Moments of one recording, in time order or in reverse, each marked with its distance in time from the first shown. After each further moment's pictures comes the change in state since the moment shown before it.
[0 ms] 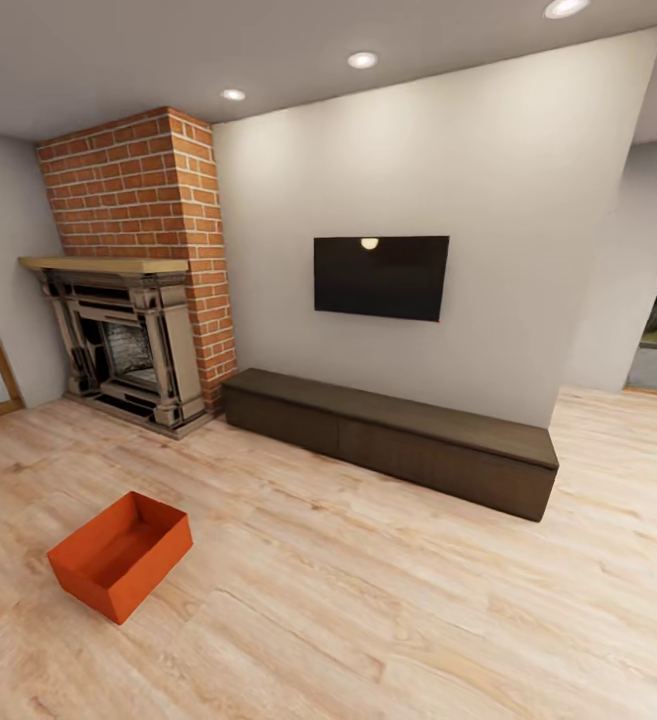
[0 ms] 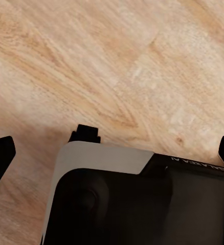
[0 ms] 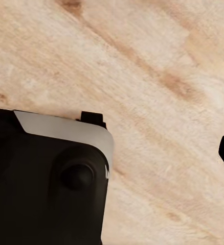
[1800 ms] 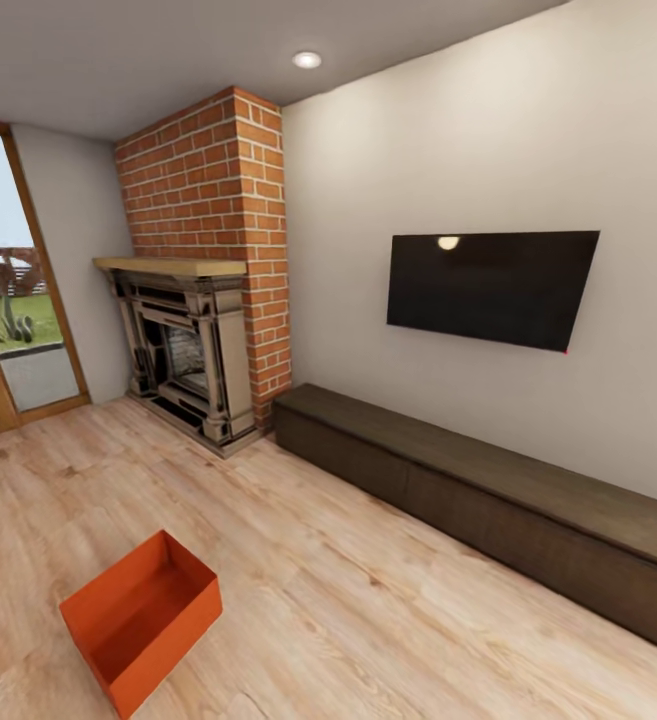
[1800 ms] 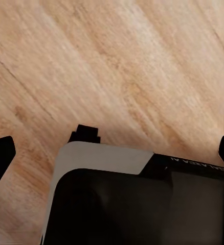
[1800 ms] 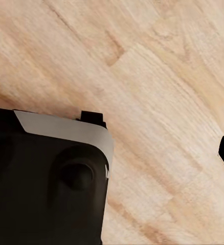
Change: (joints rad) left arm 0.000 0.000 0.000 0.000 0.000 -0.001 0.000; right arm 0.000 0.000 0.001 0.000 -0.001 0.002 -0.001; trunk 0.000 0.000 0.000
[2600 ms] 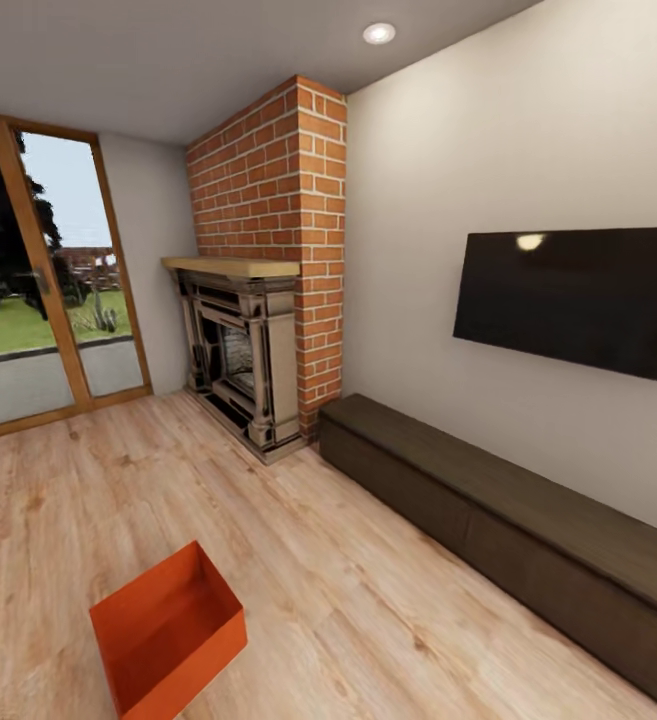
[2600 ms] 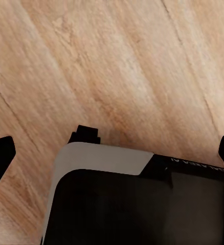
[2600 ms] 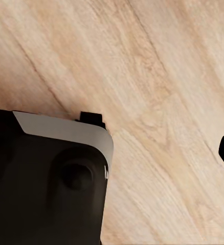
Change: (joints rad) left arm 0.000 0.000 0.001 0.000 0.001 -0.003 0.000; right arm 0.000 -0.001 -0.001 0.000 -0.001 -0.003 -0.001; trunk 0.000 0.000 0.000
